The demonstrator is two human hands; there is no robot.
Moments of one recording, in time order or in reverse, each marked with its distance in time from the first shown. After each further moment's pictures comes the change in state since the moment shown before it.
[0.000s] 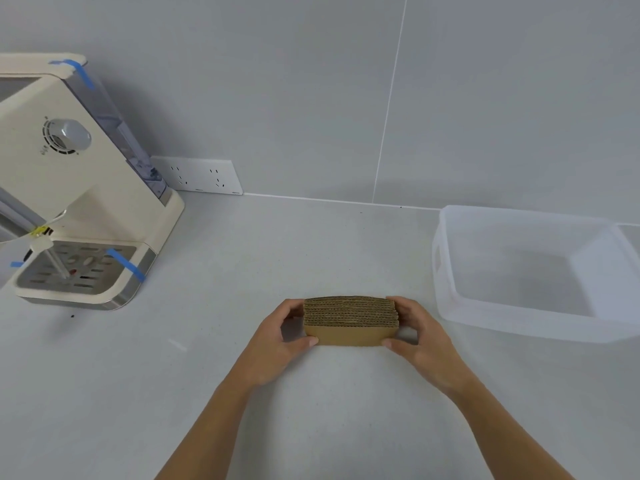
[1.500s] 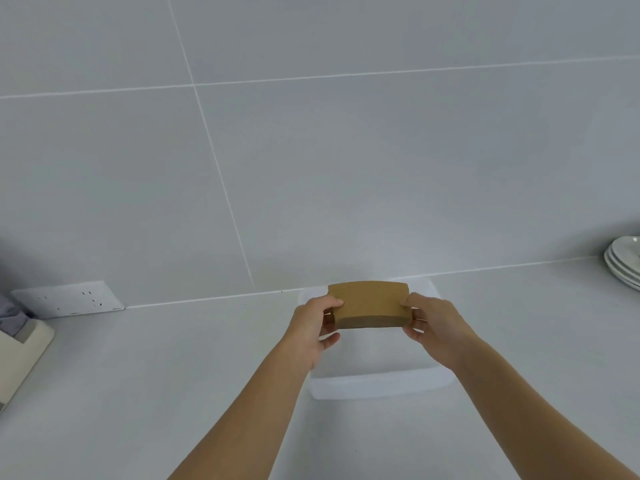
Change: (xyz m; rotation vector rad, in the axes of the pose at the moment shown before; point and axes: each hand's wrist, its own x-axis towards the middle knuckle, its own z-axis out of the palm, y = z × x) left_hand 0.124 0.196 0.186 -0.546 -0.023 -0.462; right_hand 0.003 -0.047 -0.223 0.670 0.460 0.300
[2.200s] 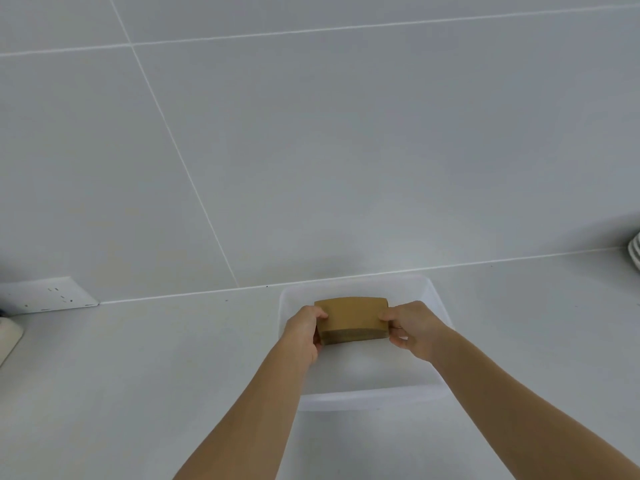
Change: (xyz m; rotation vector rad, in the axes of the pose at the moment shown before) left_hand 0.062 -0.023 0.020 -0.050 0.206 -0.199; right_hand 0.071 0.018 -0.005 -0.293 0.030 0.229
